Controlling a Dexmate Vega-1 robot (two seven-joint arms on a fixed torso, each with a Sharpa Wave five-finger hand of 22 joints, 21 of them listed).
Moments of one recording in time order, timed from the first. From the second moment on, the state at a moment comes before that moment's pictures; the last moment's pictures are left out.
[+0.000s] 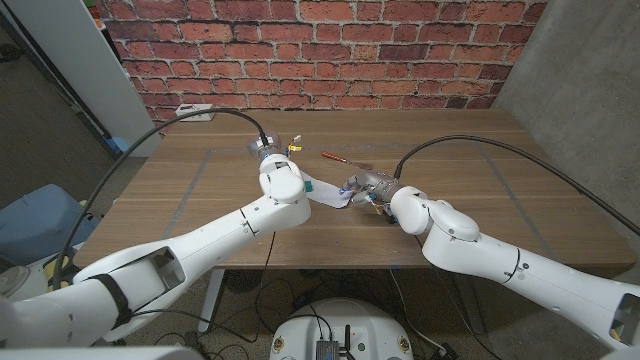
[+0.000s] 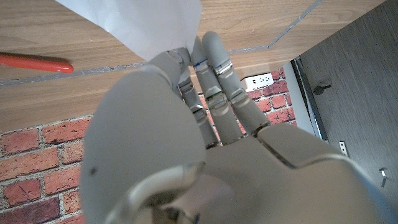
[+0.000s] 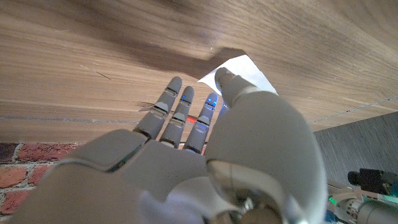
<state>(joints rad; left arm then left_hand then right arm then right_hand) 0.51 0.48 0.98 -1.79 0.75 1.40 0.03 1.37 -0.02 0.48 -0.17 0.45 1.08 0.02 0.39 0.29 0.90 -0.08 0.63 0.56 1.20 -0.12 0.33 0.30 0.87 -0.11 1.08 0.18 -0.73 -0.77 -0.94 -2.18 -0.43 -0.81 0.17 1.10 0.09 0.52 -0.14 0.18 0.69 -0.16 0.19 0.18 0.55 -0.15 0.21 0.20 0.39 -0.04 0.36 0.36 0.43 0.01 0.32 0.20</state>
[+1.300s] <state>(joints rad) 0.31 0.56 1.11 -1.89 0.48 1.38 -0.05 1.36 -0.02 0.50 -0.17 0.48 1.04 0.02 0.38 0.34 0.88 -0.08 0.61 0.57 1.21 -0.13 0.31 0.31 0.87 -0.11 1.10 0.18 -0.60 -0.74 -1.04 -2.05 -0.45 -0.84 0.31 0.92 0.07 0.48 -0.10 0.18 0.71 -0.10 0.19 0.18 0.56 -0.09 0.20 0.20 0.40 -0.04 0.33 0.35 0.39 0.03 0.31 0.19</state>
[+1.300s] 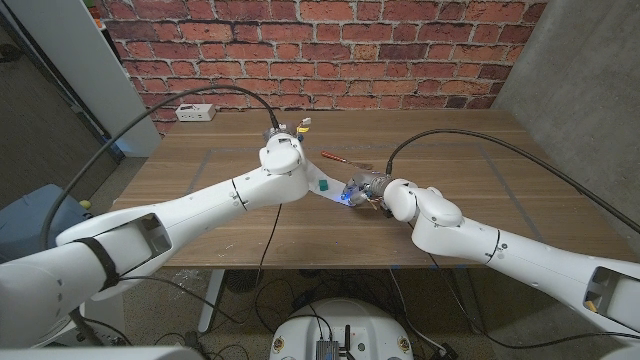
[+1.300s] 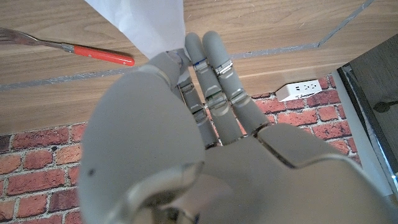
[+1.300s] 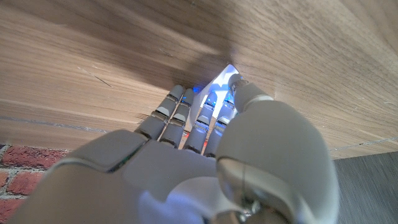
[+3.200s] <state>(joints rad) 0.25 0.55 1.19 -1.81 0.56 1.39 -0.16 1.36 -0.01 0.50 -0.17 0.48 1.03 0.01 0.36 0.35 0.86 -0.08 0.59 0.57 1.23 -0.14 0.27 0.30 0.84 -0.10 1.14 0.18 -0.71 -0.82 -0.92 -2.16 -0.38 -0.88 0.10 0.87 0.08 0.42 -0.14 0.18 0.96 -0.06 0.25 0.18 0.78 -0.04 0.27 0.21 0.55 -0.05 0.43 0.43 0.43 0.03 0.33 0.19</state>
